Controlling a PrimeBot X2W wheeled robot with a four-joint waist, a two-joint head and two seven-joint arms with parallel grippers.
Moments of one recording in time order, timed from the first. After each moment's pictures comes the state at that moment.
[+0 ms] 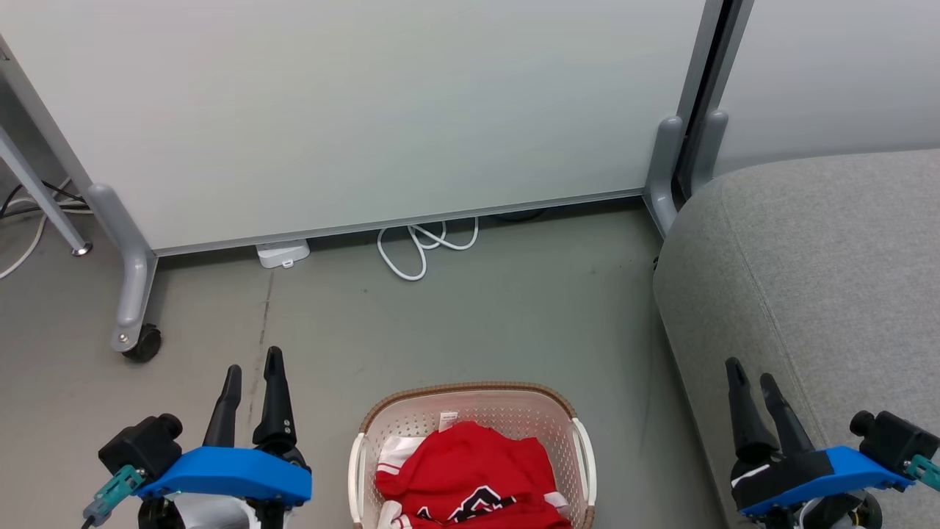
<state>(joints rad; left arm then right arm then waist) -0.07 0.04 -0.05 0.28 -0.66 -0.10 -0.12 -0.08 -0.04 -0.04 0.31 0.67 0.13 -0.10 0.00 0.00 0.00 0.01</state>
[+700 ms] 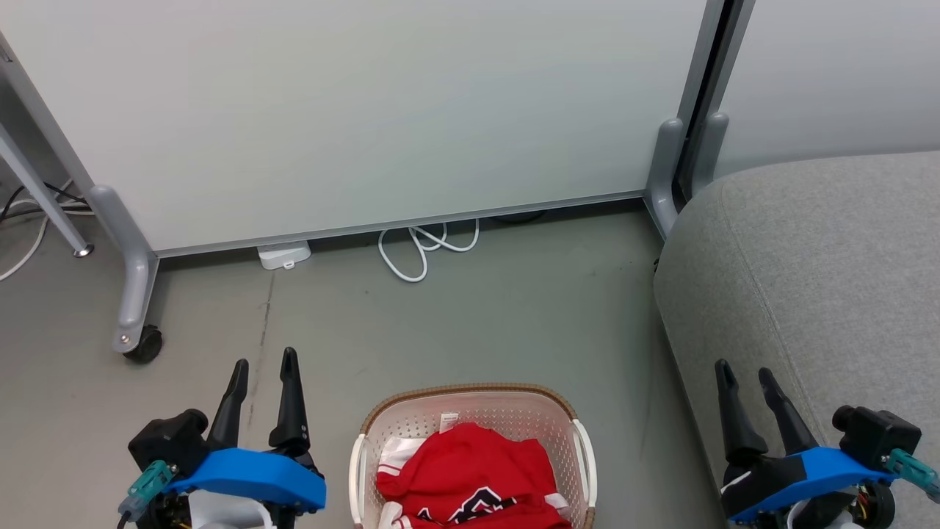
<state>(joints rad) -0.09 0.05 -0.06 0.32 -0.46 -0.11 -0.17 -0.08 -0.04 -0.03 0.31 0.46 0.13 -0.13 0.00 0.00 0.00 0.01</state>
